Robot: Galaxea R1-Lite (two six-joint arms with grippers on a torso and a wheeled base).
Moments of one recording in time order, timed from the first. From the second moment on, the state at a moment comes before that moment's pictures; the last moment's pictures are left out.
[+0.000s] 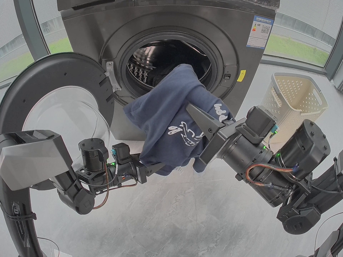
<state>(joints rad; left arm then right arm) -0.40 2.18 -0.67 -1.36 -0.46 -0.15 0.88 1.82 -0.67 -1.54 -0.11 0.21</state>
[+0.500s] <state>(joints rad) -0.44 2.08 -0.47 -1.51 -0.45 -0.17 0.83 1.85 -0.66 -1.54 -0.11 0.20</state>
